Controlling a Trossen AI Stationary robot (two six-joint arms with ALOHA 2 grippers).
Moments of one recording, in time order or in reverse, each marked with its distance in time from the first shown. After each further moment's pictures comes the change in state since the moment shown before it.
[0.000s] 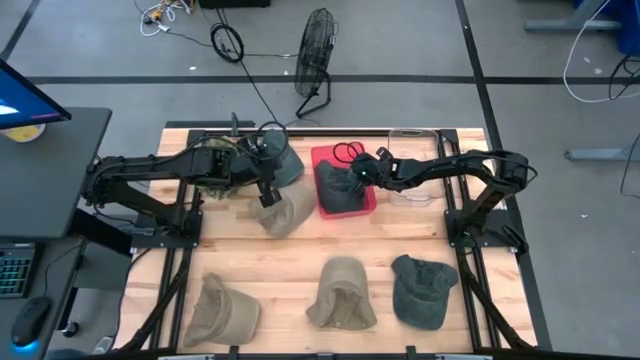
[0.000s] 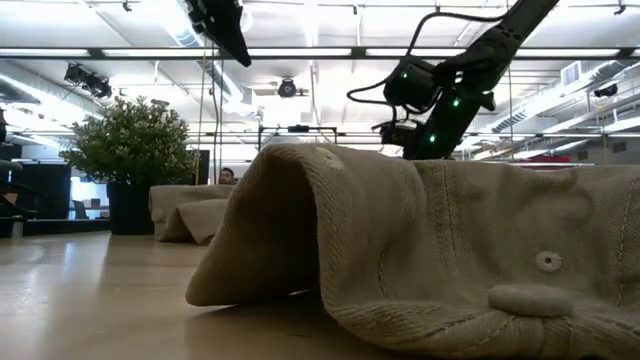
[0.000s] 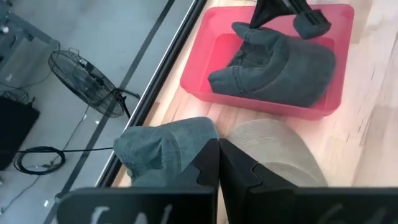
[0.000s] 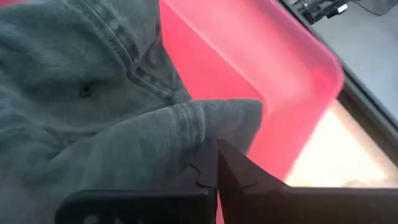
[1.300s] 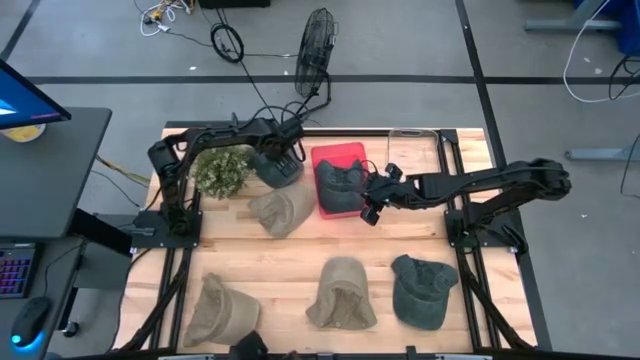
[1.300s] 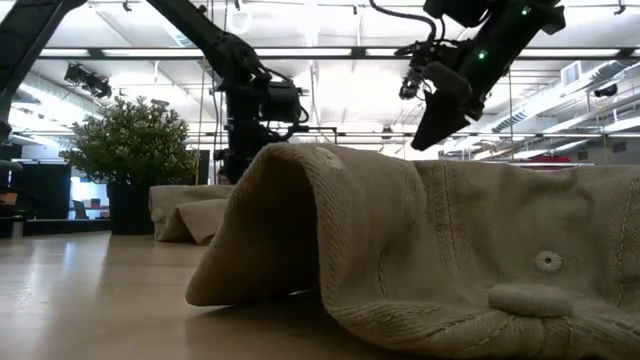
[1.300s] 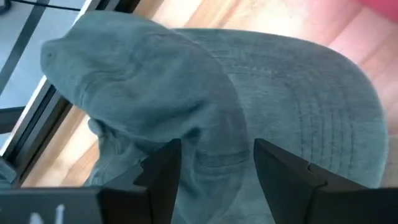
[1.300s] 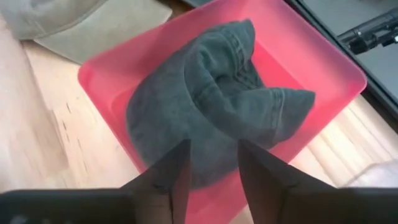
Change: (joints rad) left arm 0.520 0.563 0.000 0.130 0.273 0.027; right arm 0.293 -0.326 -0.001 -0.282 -0.009 0.169
